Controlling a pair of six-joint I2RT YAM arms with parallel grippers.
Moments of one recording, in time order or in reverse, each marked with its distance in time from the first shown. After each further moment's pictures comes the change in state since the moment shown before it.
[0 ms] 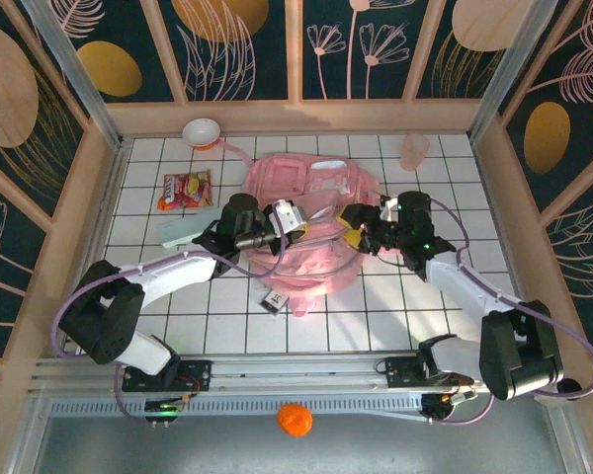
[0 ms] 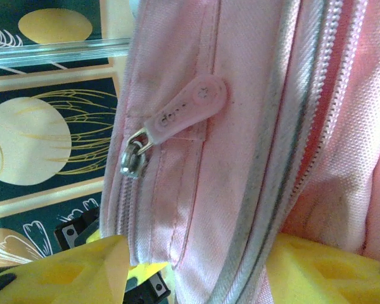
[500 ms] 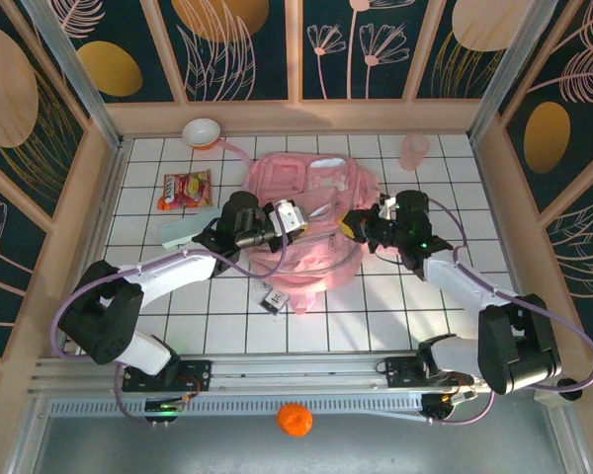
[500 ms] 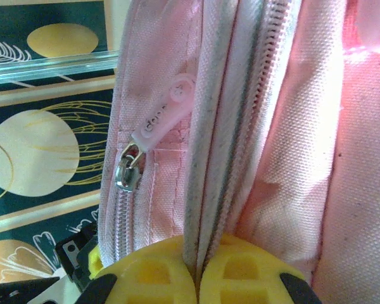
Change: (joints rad) left arm 0.004 0.000 0.020 -0.031 -0.049 0.066; right arm 0.010 0.021 0.000 0.053 0.035 0.051
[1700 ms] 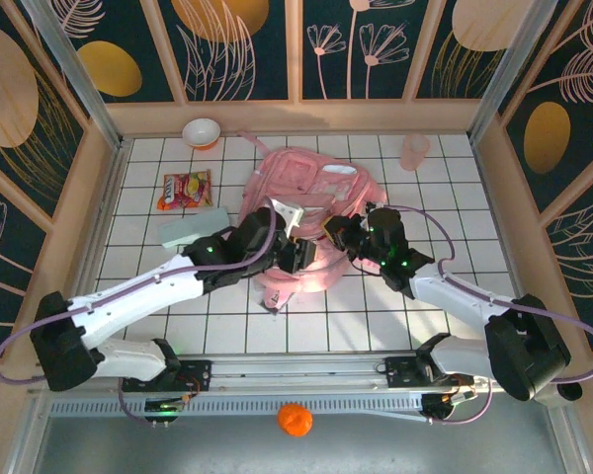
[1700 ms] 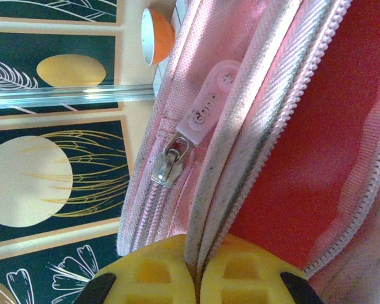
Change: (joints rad) left arm -0.317 -0.188 0.235 -0.726 -0.434 -1.006; right arm 0.271 -0.036 -0.068 0.139 0.424 0.101
